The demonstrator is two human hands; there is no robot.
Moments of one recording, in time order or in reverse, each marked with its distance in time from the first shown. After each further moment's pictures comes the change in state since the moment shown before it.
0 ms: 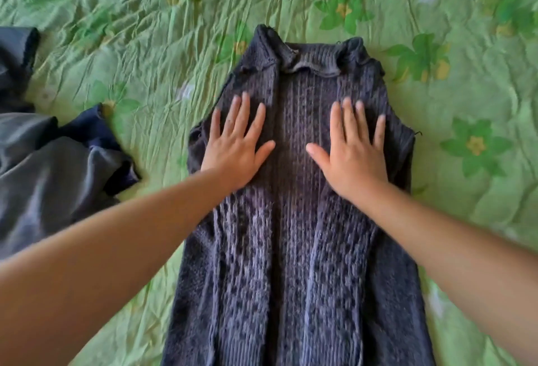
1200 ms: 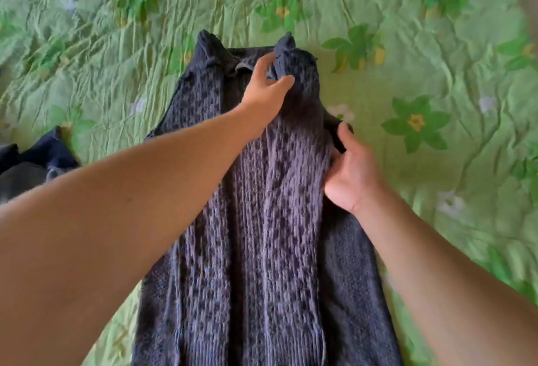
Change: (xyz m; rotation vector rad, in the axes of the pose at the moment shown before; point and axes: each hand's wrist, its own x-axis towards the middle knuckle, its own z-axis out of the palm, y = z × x) left_hand 0.107 0.134 -0.057 -1.263 0.002 -0.302; right_hand -0.049 0.055 -0.023 2.372 -0.188 0.737
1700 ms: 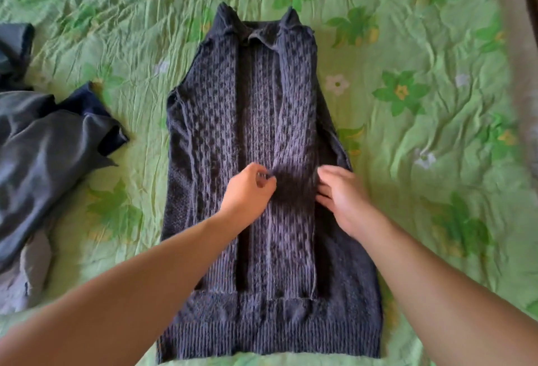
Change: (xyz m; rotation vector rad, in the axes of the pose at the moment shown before) left_hand -0.239 -0.115 -0.028 0.413 -0.083 -0.178; right_hand -0.101 0.079 -0.055 -0.650 0.298 -0.039
